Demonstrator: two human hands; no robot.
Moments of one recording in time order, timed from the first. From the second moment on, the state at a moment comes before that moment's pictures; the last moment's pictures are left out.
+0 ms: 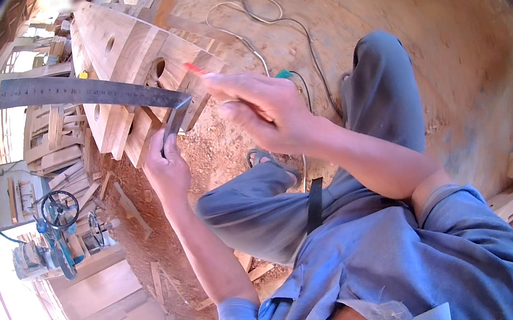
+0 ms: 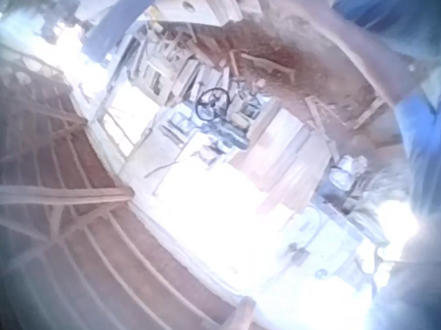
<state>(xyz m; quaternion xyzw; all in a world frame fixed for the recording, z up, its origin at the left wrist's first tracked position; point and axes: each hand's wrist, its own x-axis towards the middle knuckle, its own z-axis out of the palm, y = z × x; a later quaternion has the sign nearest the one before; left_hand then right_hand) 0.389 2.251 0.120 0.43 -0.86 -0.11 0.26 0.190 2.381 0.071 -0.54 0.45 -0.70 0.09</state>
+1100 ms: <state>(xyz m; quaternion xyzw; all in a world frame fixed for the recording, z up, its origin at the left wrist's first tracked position) 0.391 2.333 0.090 0.59 -0.51 -0.43 0.45 0.119 2.344 0.042 -0.03 0.35 -0.86 0.37</state>
